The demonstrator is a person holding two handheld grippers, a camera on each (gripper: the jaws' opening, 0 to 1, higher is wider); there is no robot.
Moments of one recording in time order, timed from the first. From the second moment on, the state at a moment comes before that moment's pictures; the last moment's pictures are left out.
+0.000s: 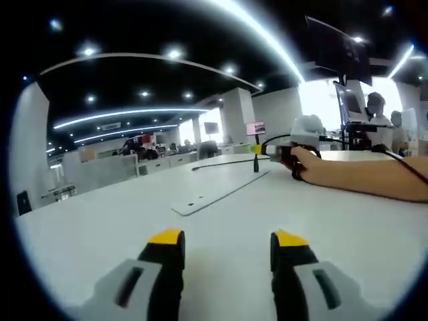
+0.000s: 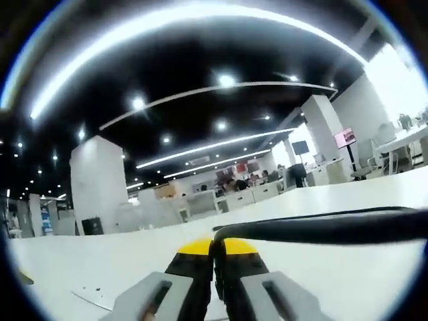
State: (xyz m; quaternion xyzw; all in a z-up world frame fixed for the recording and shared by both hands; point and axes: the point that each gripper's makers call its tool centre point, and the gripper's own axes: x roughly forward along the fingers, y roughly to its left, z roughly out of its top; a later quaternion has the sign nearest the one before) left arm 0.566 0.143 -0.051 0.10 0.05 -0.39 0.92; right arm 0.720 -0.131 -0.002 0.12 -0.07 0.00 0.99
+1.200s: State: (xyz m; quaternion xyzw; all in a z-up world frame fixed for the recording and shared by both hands) left arm 0.563 0.143 -0.051 0.10 0.04 -0.38 0.92; right arm 0.719 -0.121 -0.001 0.06 -0.02 -0.02 1.00
